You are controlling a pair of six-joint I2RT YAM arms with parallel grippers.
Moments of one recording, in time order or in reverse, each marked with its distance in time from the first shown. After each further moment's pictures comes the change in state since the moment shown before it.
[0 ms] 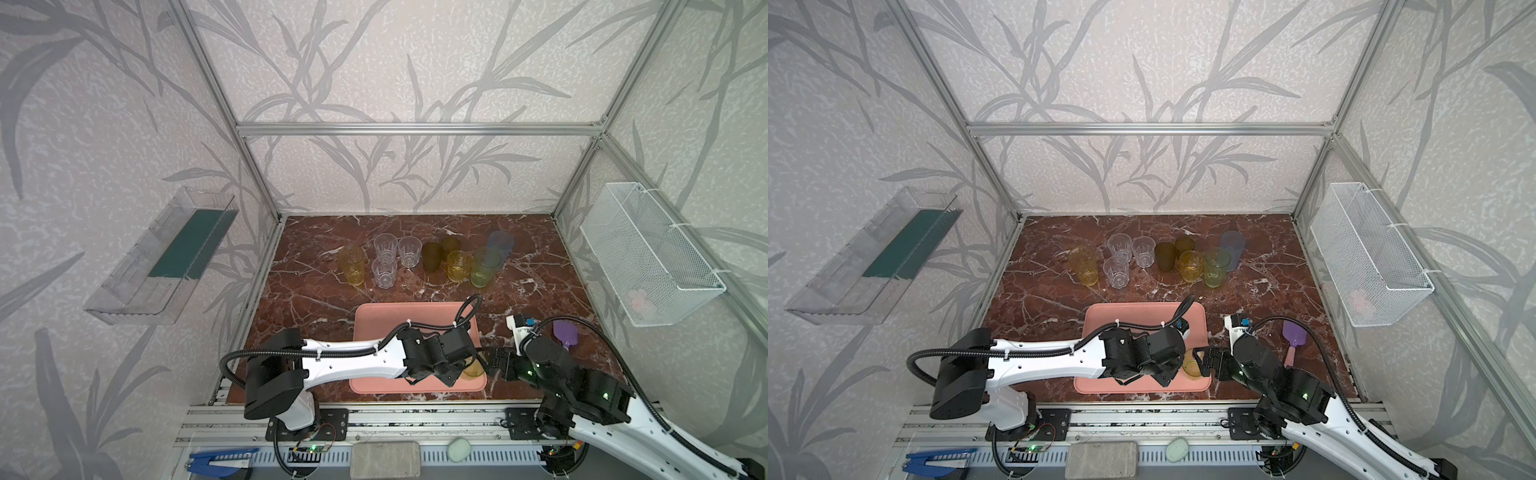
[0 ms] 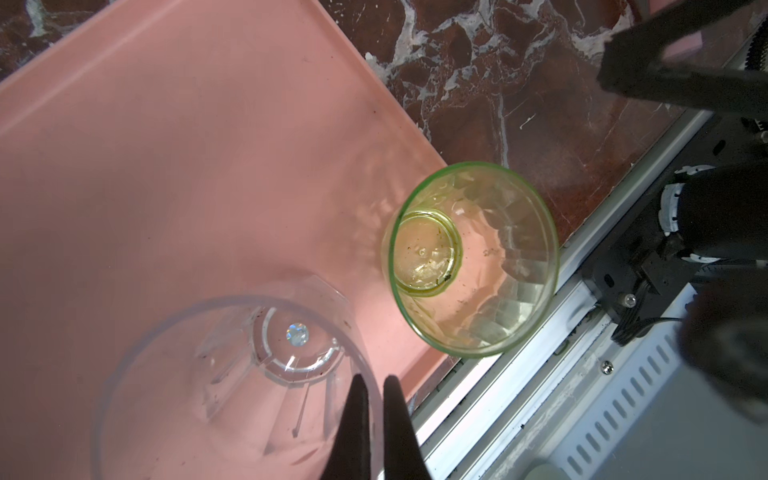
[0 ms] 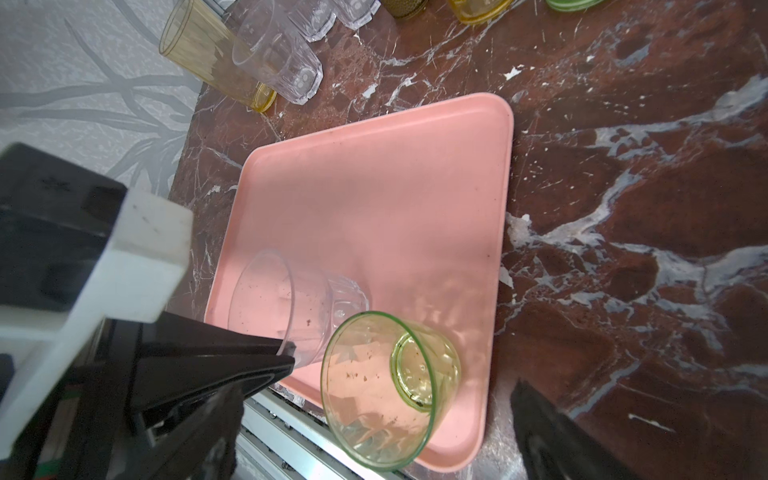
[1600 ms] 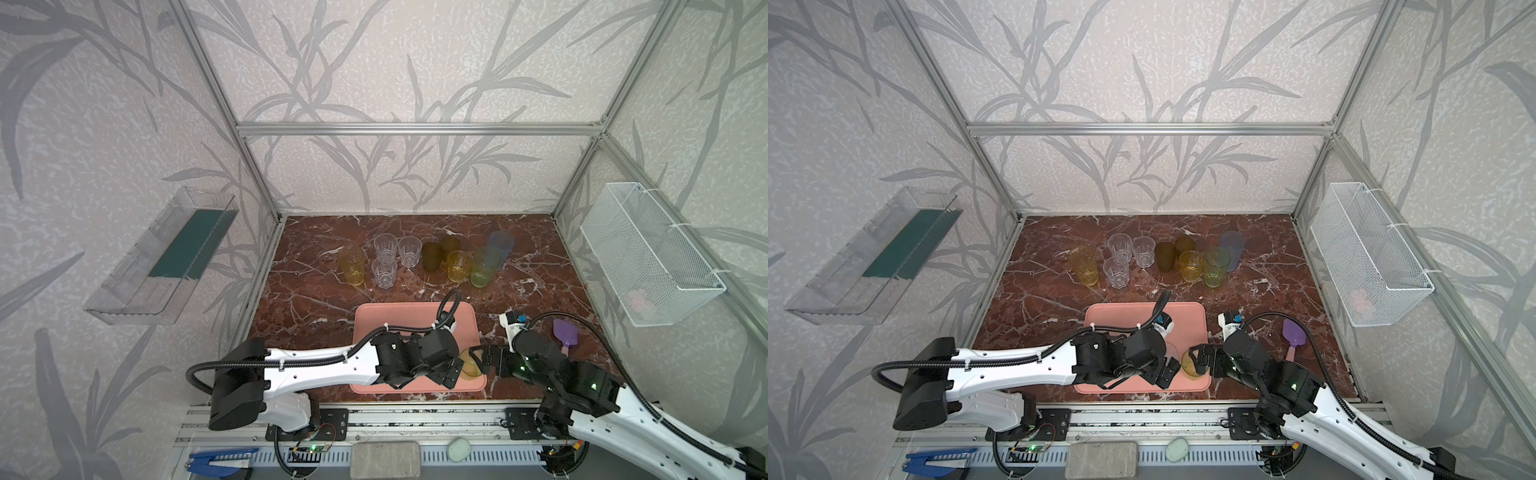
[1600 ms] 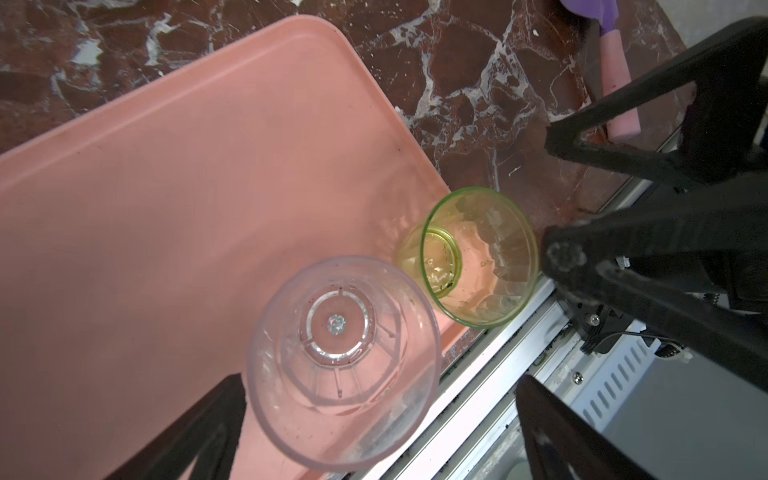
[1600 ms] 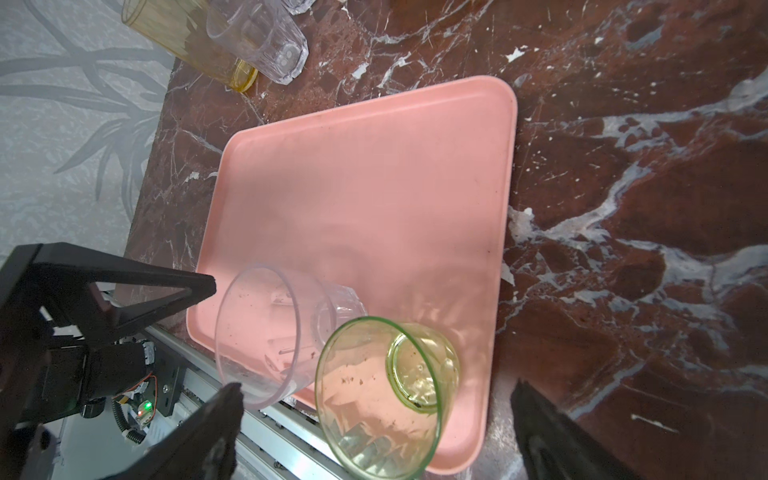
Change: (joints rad) left arm 0.023 -0.219 -0.144 0.066 -0.082 -0.087; right arm -0.006 0.150 0.045 0.039 -0.019 -0.014
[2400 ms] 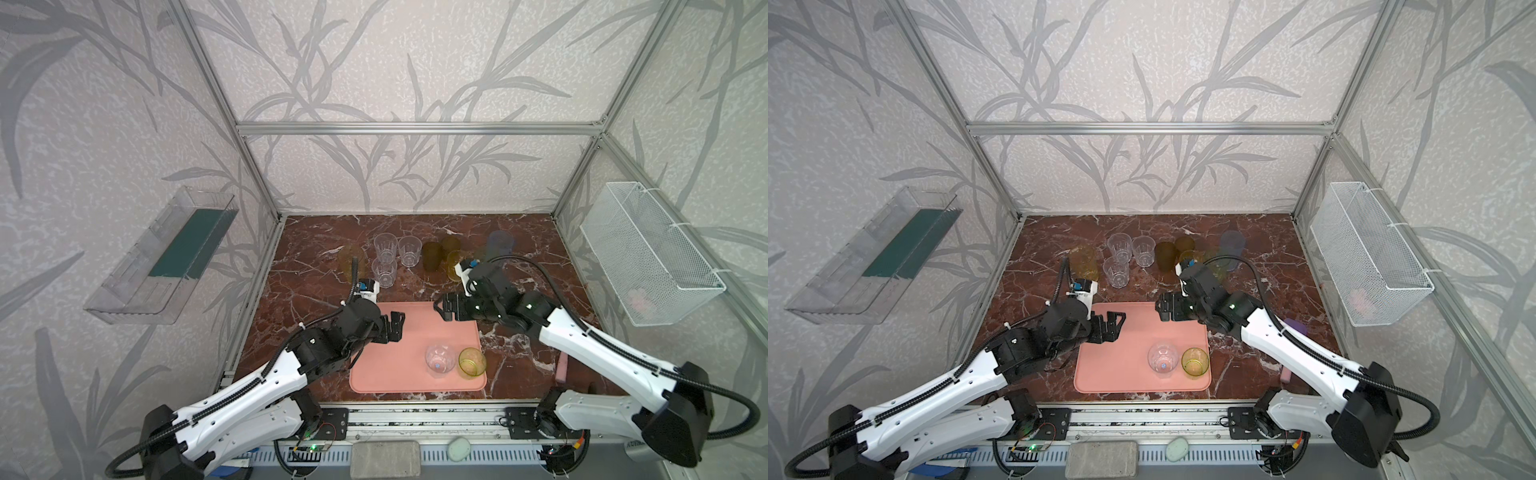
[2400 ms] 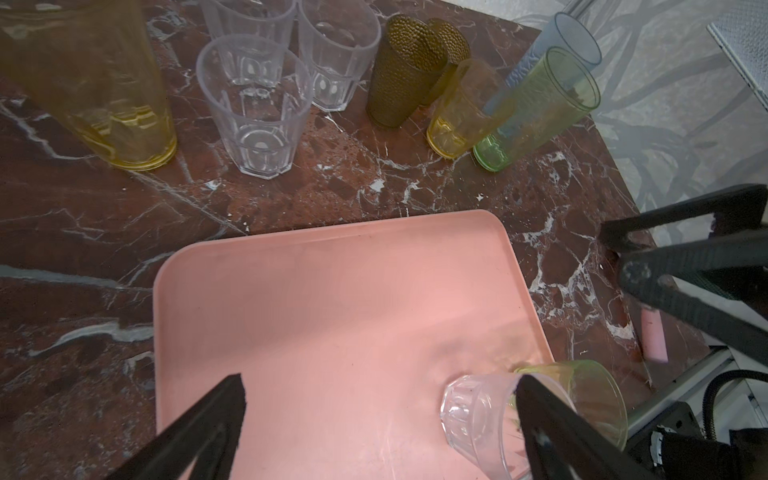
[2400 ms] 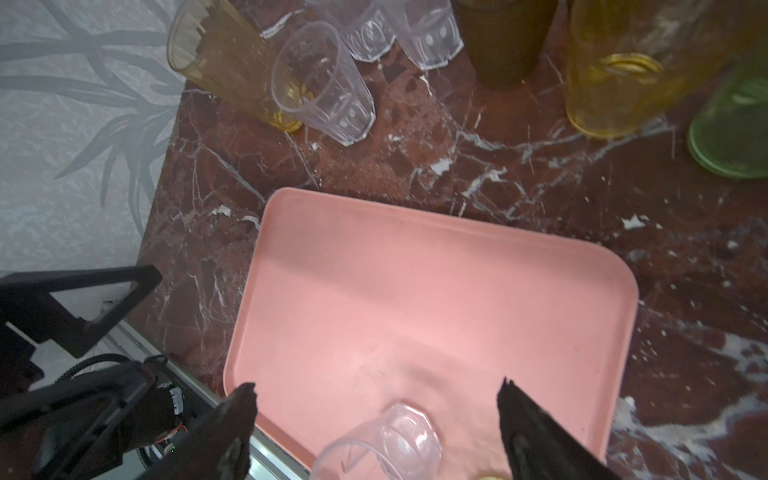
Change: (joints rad) left arm 0.418 -0.501 -0.261 0.008 -0.035 -0.015; right arm -0.166 0.758 0.550 0.138 -0.190 -0.260
